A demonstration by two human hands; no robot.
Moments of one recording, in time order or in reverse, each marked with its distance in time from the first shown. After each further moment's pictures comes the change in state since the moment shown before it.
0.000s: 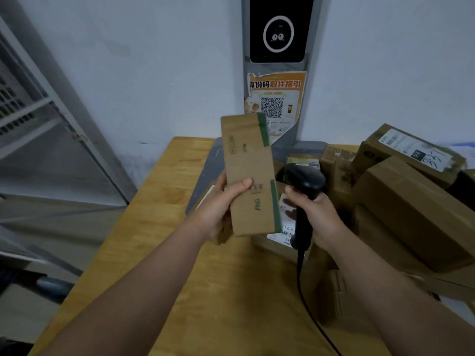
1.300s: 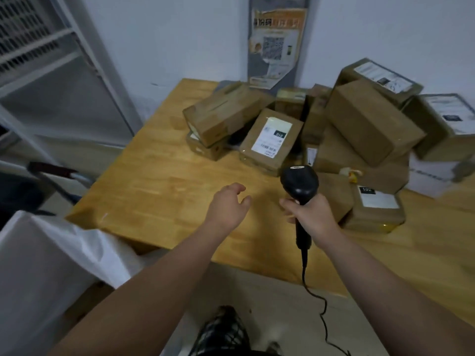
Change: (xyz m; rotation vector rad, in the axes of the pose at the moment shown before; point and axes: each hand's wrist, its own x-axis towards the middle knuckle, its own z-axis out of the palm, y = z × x) left_hand -0.178 -0.145 0.093 0.952 0.291 0.002; right_hand -0.200 0.087 -0.070 -0.494 0.083 0.054
